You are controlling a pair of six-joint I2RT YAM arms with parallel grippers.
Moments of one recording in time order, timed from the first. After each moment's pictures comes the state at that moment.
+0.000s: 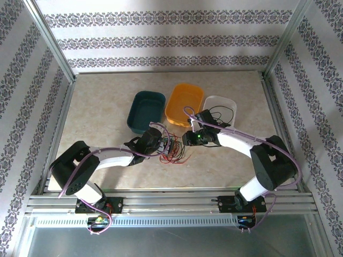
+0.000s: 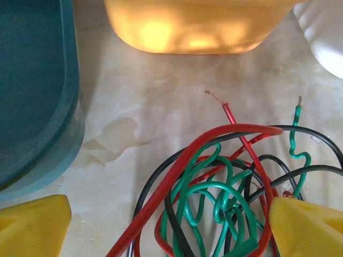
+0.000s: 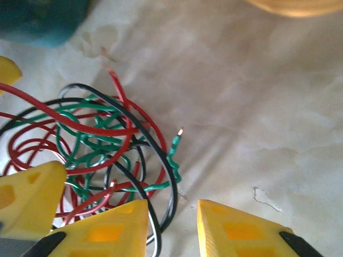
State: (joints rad) left arm -0.76 1.57 0.67 0.17 -0.19 -0.37; right arm 0.50 1.57 0.84 -0.32 -0.37 0.39
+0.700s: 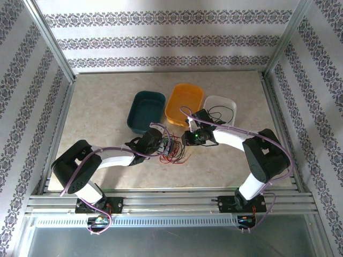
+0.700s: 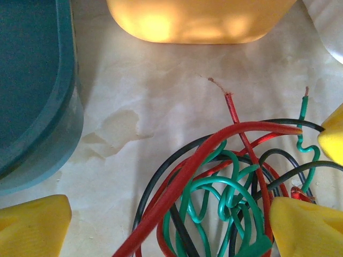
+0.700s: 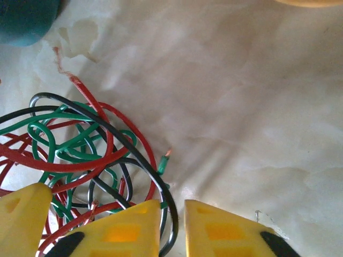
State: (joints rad) left arm -0.76 1.59 0.67 0.17 -0.19 -0.37; right arm 0.50 1.66 0.88 -0.31 -0.38 0.39
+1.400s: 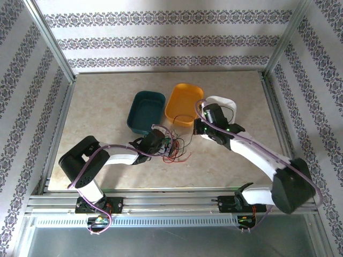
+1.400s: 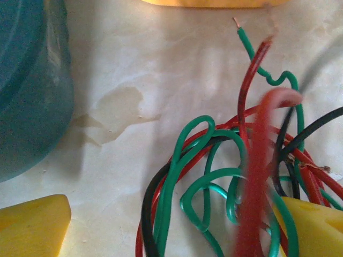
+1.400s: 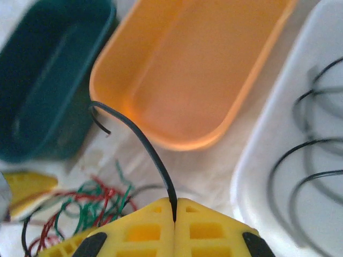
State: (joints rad) left arm -0.76 1.68 0.69 0.17 -0.20 -0.37; right arm 0.51 1.26 0.86 -0.31 0.04 0.42
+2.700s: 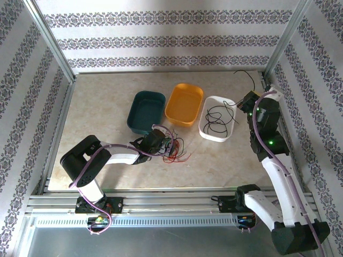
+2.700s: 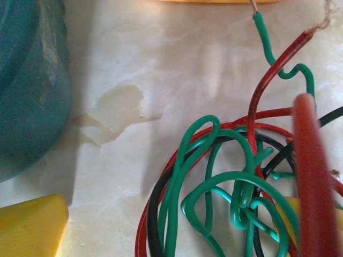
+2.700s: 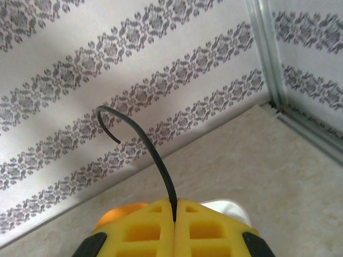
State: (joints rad) left arm -0.76 1.69 0.70 0.17 -0.21 -0.37; right arm 0.12 0.89 0.94 -0.25 0.25 0.55
